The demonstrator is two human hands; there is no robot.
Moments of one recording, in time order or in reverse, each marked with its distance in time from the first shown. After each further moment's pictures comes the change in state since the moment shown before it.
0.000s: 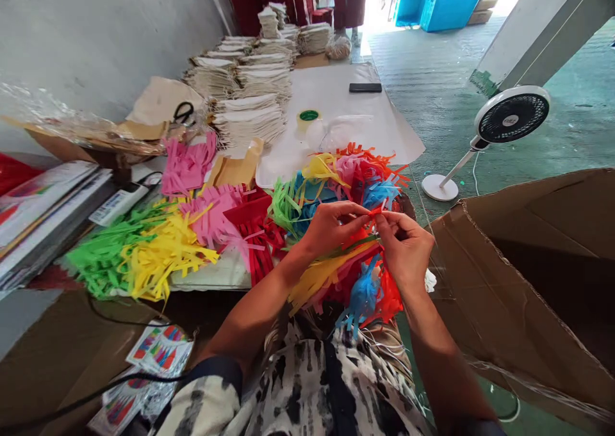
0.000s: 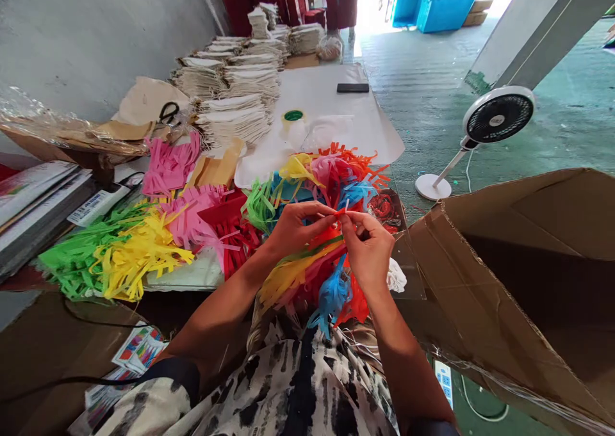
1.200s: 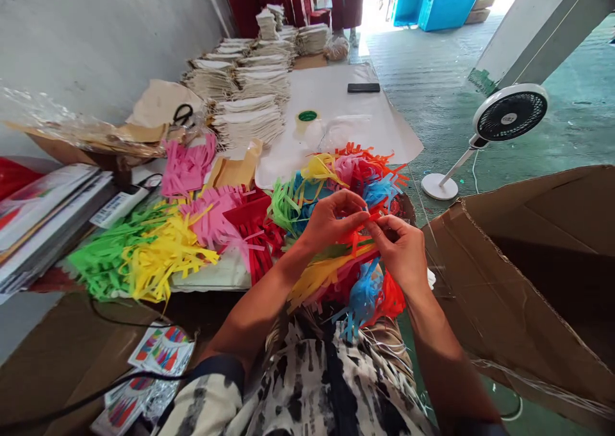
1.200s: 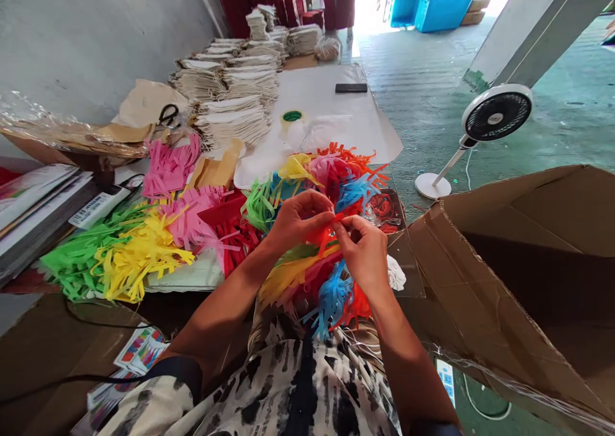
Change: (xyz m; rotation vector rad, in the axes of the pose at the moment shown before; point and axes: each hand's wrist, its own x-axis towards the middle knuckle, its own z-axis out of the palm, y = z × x) left_hand 0.007 -0.004 -0.002 -0.198 0.016 -0.100; right_hand 0.000 -0.012 -0.008 -0.087 -0.235 0.092
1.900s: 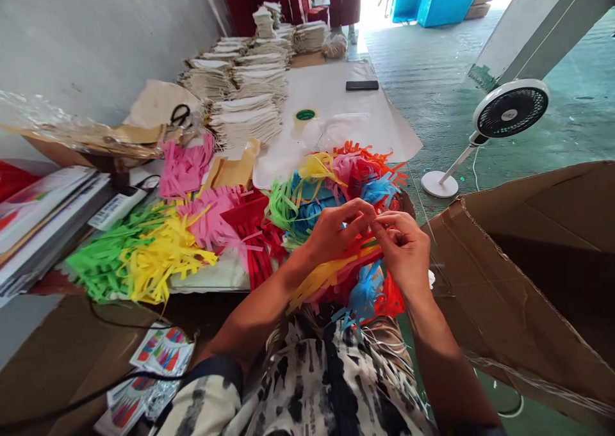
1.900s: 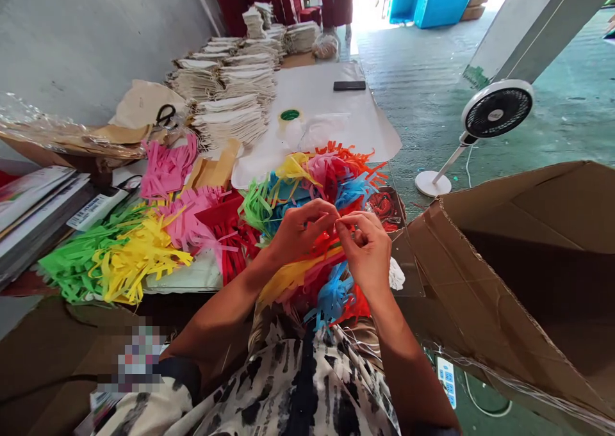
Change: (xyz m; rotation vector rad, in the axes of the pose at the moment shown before) left_hand -0.013 0.005 0.014 0.184 -0.082 0.125; right_hand -0.005 0.008 -0.003 0.107 0.100 -0.150
